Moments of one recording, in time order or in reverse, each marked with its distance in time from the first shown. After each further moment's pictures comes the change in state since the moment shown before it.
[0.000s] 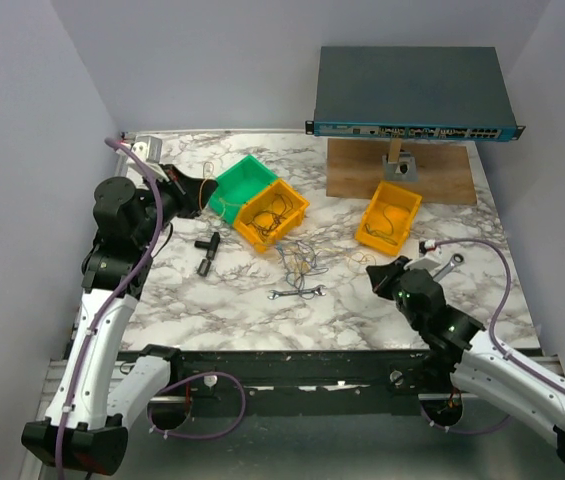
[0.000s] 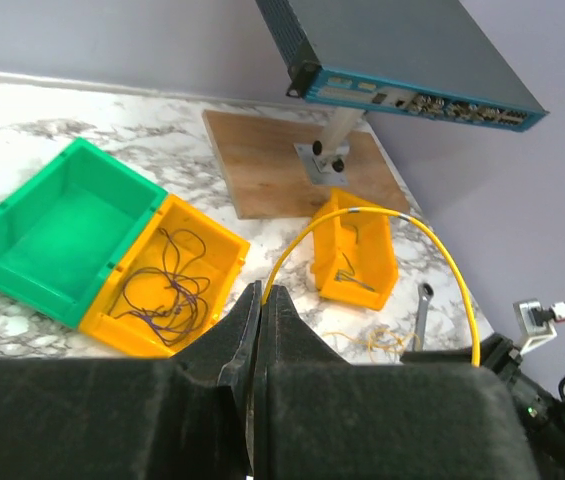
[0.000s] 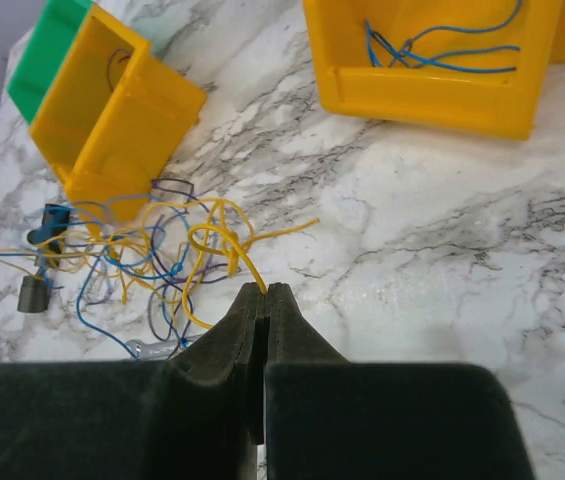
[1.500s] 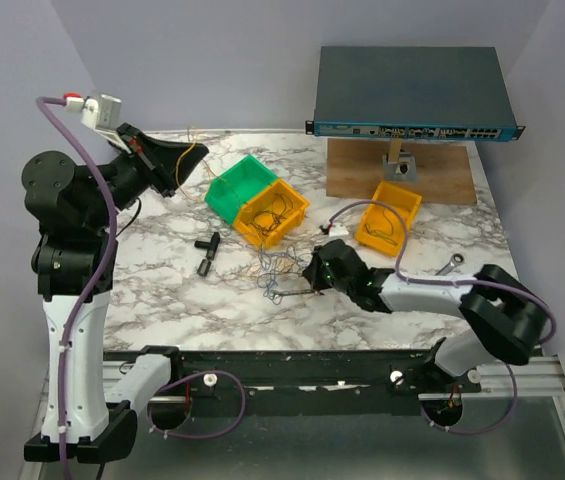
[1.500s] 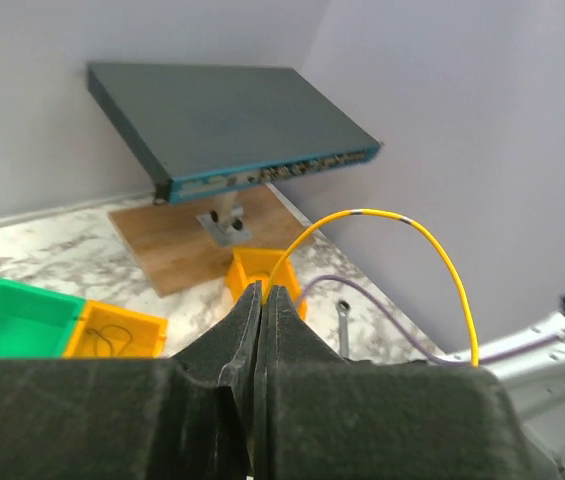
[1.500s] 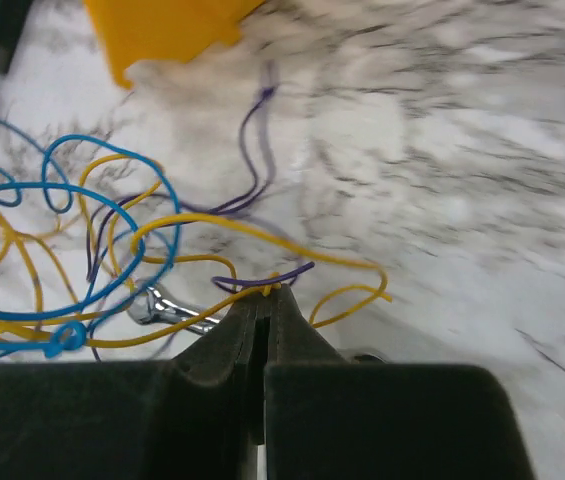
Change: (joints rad) left arm 0.090 0.102 0.459 -0.111 0.340 -0.048; right arm 0.152 0.962 0.385 0.401 -0.324 -0.272
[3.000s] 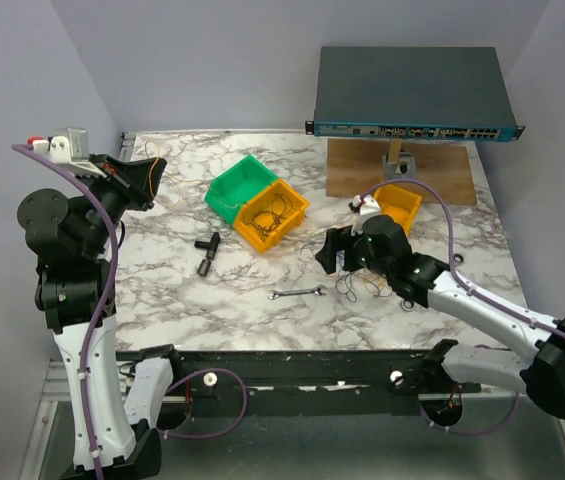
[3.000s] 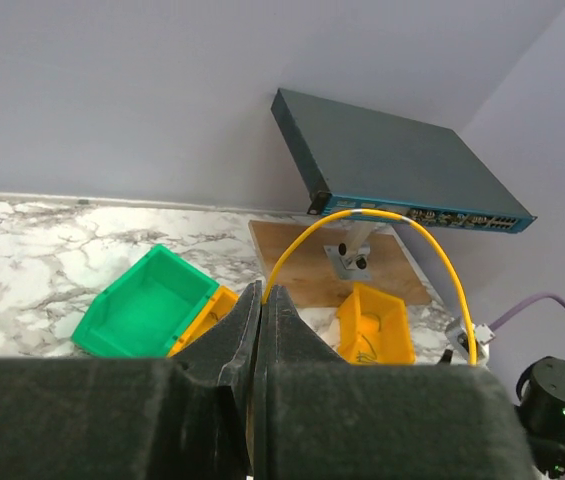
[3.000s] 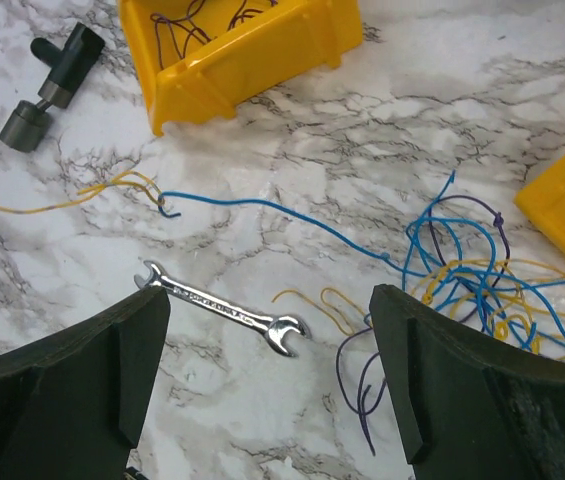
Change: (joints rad) left arm 0.241 -0.168 -0.211 -0.008 -0.186 0.031; right arm -0.178 -0.470 0.055 -0.444 -0.056 -0.180
